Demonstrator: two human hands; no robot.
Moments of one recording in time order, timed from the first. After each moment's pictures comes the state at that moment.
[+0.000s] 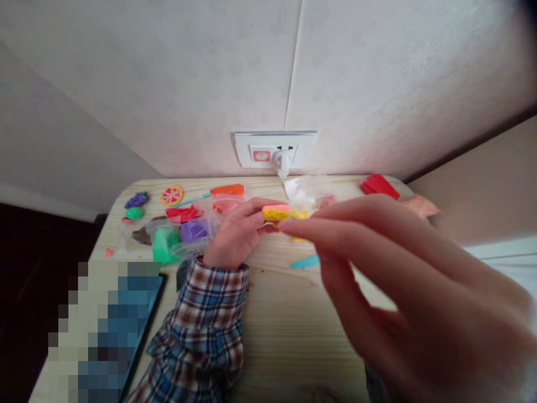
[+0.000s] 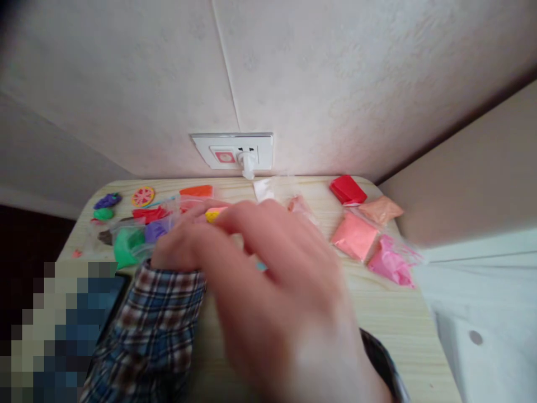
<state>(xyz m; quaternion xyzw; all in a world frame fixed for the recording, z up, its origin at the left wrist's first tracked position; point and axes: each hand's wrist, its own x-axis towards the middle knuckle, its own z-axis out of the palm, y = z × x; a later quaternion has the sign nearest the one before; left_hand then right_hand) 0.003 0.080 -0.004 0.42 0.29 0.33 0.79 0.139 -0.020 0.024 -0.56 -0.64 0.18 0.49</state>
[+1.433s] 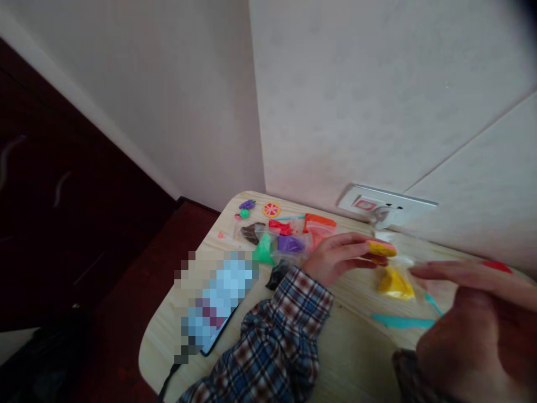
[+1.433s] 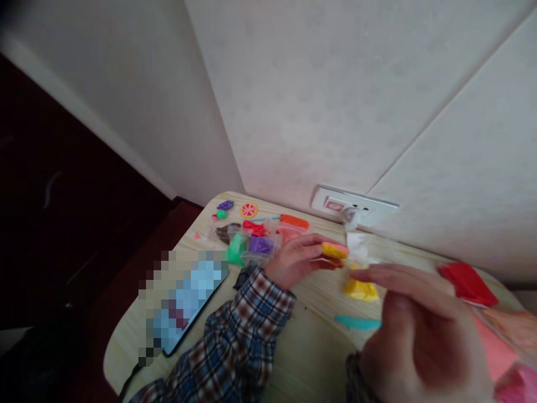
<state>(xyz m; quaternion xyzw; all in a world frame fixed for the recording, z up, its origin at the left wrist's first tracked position) 0.014 0.082 -0.026 0.30 0.19 0.43 0.83 0.129 0.016 0.024 -0.50 -0.59 0.07 0.63</state>
